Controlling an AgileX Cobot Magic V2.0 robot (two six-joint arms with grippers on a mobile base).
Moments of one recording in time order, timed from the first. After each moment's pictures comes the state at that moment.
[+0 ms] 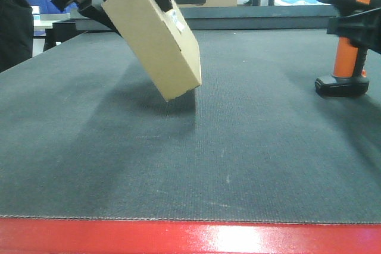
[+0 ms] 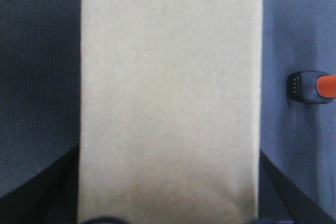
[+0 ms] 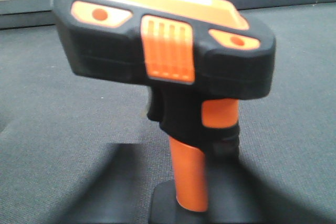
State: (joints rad) left arm -0.36 1.84 -1.65 -0.31 0.86 -0.34; right arm 0.04 1.65 -0.56 0.21 -0.86 0.01
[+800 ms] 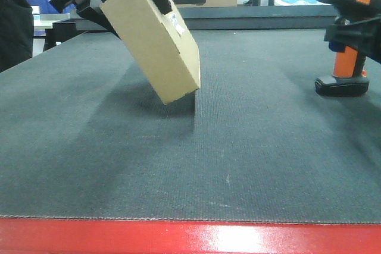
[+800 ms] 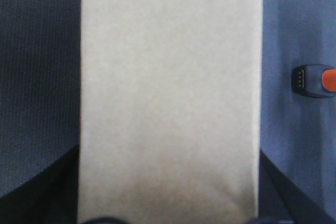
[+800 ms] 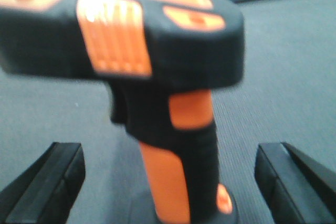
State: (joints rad) left arm -0.36 1.84 -1.65 -0.31 0.88 -0.34; right arm 0.04 1.75 -0.62 0.29 -0.91 0.01
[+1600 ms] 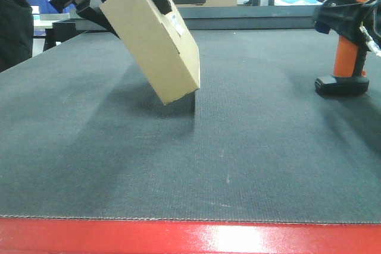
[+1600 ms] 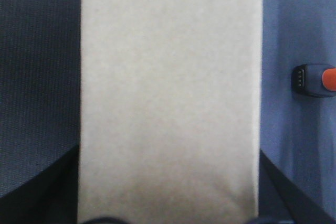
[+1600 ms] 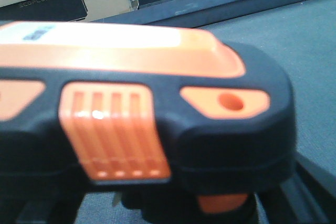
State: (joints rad) left arm -0.36 1.84 -1.65 -0.31 0.88 -0.34; right arm 0.04 1.83 -0.77 0.29 -0.88 0.10
